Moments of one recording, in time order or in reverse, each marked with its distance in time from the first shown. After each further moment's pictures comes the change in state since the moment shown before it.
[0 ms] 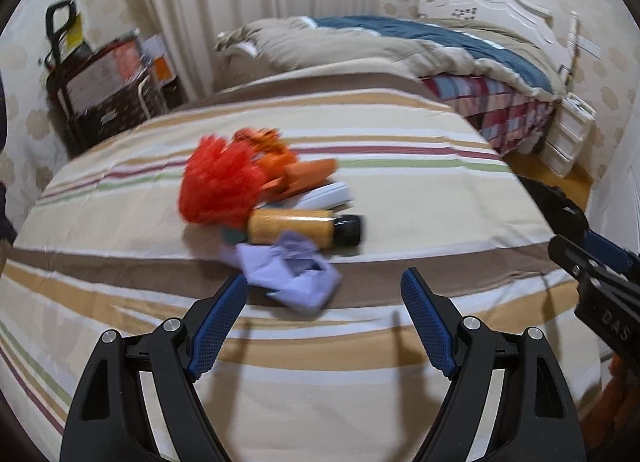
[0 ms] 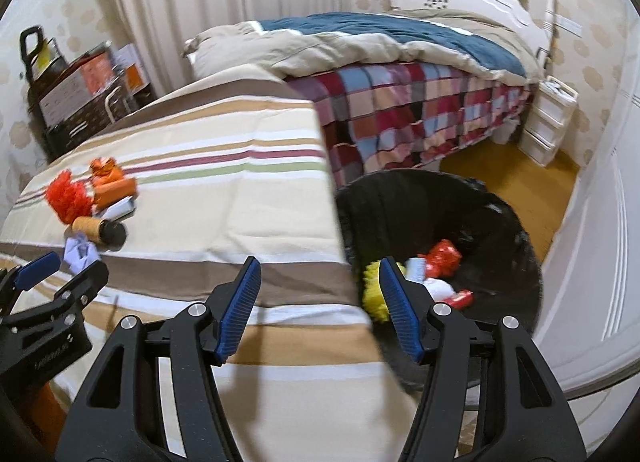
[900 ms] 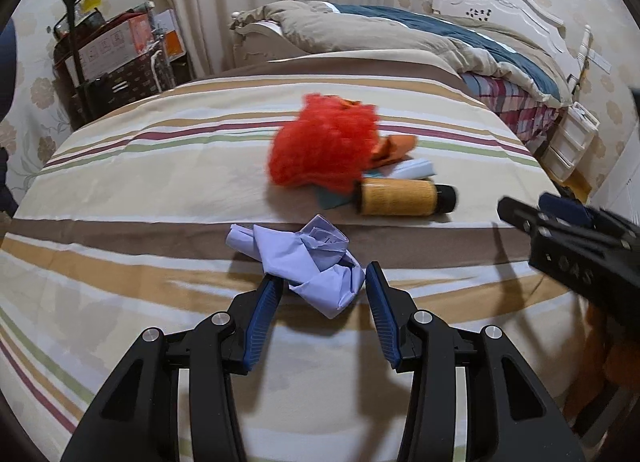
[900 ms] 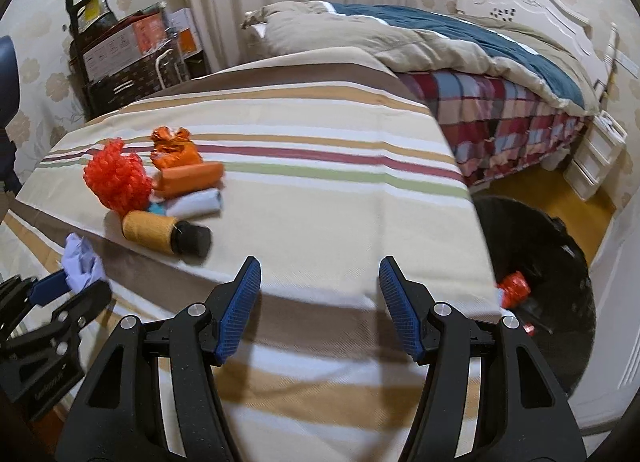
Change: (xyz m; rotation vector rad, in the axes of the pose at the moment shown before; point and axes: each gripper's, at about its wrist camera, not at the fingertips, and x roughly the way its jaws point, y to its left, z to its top) left arm -0.007 0.068 -0.018 -0.044 0.039 -0.022; right arm 0.033 0.089 0.022 -0.159 0.053 0.118
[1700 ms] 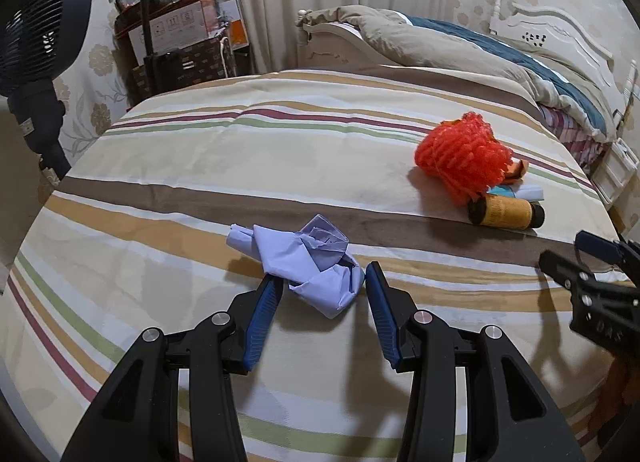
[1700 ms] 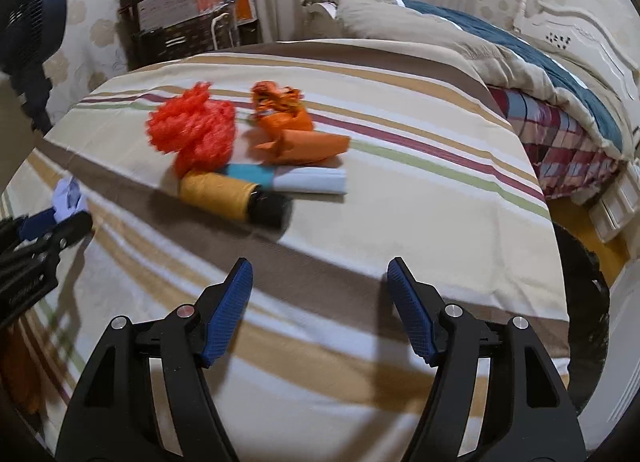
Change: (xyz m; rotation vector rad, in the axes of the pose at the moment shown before) left arm -0.011 0.083 -0.013 -0.129 -0.020 0.136; right arm 0.000 0.071 -0.015 -0.175 0.057 0.093
